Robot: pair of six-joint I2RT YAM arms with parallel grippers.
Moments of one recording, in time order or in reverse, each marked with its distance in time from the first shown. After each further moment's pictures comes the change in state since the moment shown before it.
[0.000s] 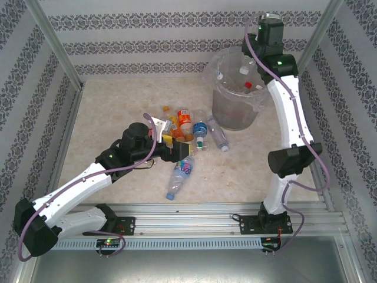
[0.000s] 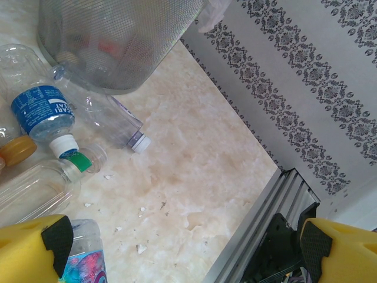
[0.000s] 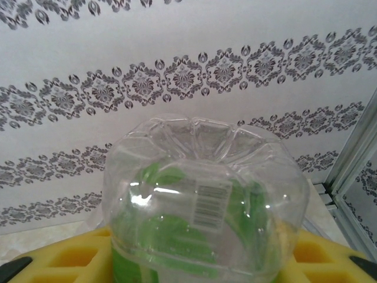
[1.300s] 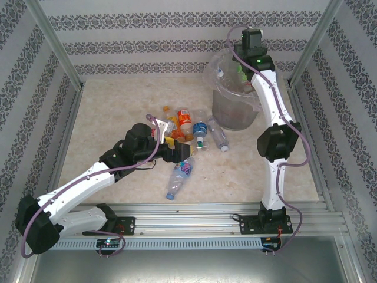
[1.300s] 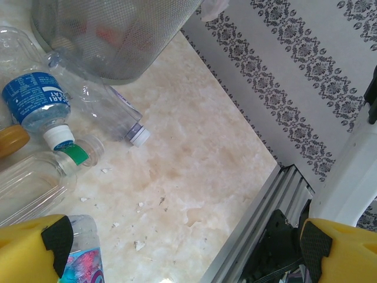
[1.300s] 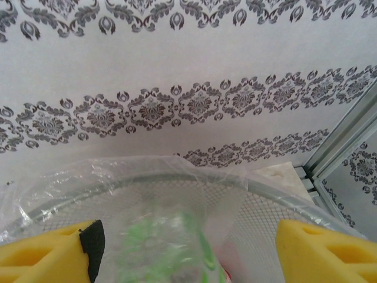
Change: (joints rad) left arm 0.000 0.029 -0.028 0.042 0.018 -0.019; right arm -0.014 0.272 0.062 0.072 0.121 -0.059
